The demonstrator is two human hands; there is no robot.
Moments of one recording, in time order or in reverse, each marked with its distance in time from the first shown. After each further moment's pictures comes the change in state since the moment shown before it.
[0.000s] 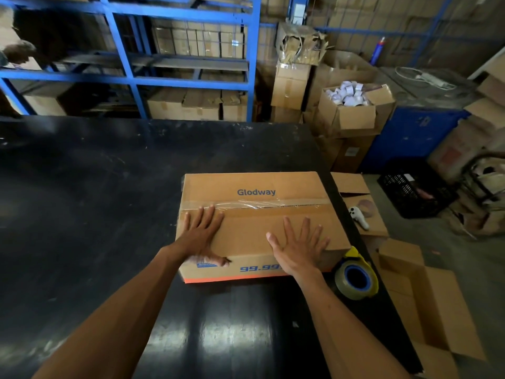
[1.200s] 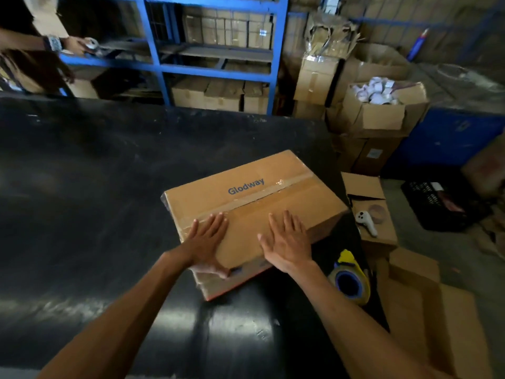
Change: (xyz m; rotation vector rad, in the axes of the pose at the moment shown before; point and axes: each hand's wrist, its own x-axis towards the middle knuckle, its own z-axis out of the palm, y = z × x) left_hand -0.028 0.082 -0.004 -0.029 -0.122 -0.108; right_hand 0.014 0.022 -0.025 -0.180 0.021 -0.482
